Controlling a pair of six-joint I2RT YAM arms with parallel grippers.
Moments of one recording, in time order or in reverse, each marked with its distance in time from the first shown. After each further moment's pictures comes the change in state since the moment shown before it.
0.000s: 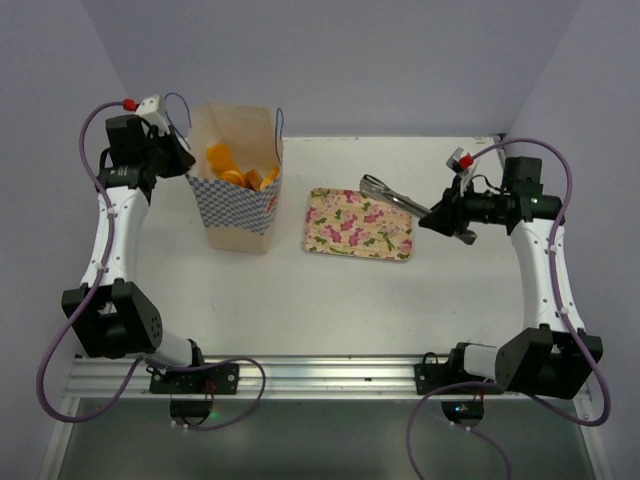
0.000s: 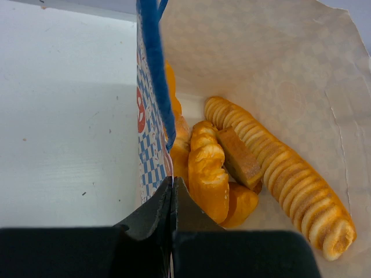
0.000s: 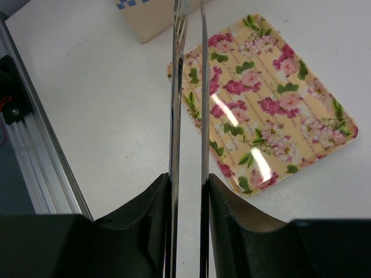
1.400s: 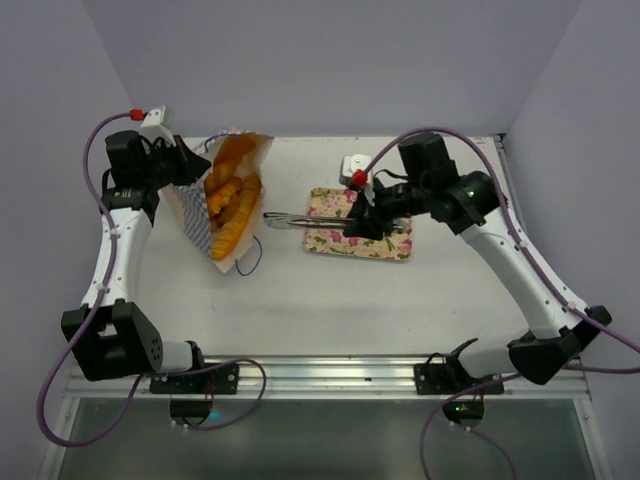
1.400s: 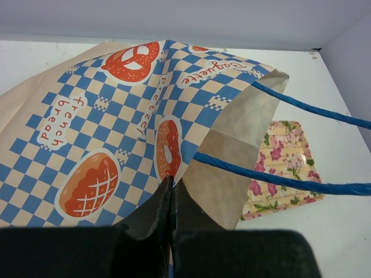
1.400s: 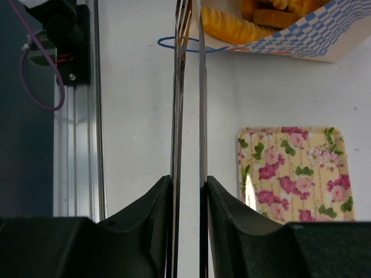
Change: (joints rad) left arm 0.000 -0.114 -0.187 0.209 0.242 -0.028; right arm 0.677 0.069 0.346 -0.043 0.265 0.065
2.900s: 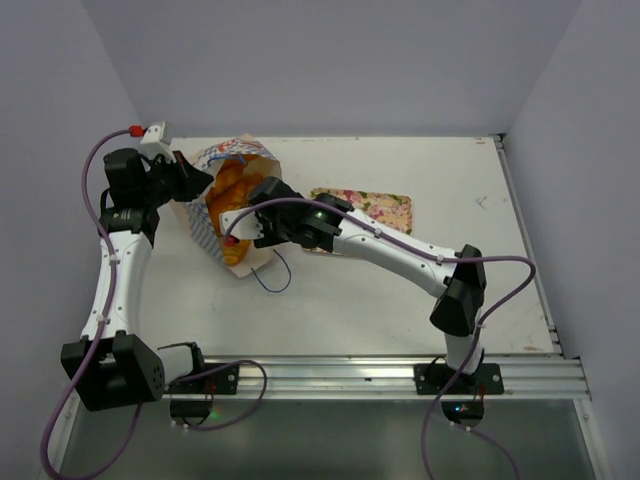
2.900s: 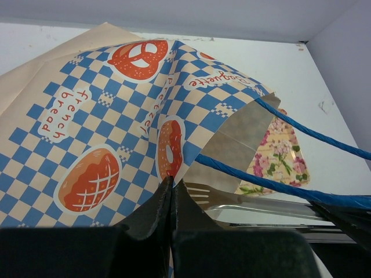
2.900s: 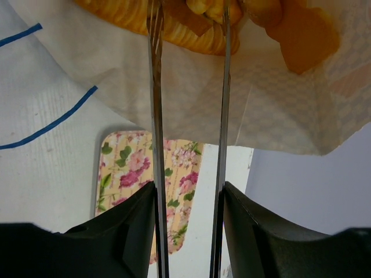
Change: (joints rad) left arm 0.001 -0.162 -0.132 -0.019 0.027 -0.019; right arm 0.549 0.570 0.344 0.160 1.056 -0.321
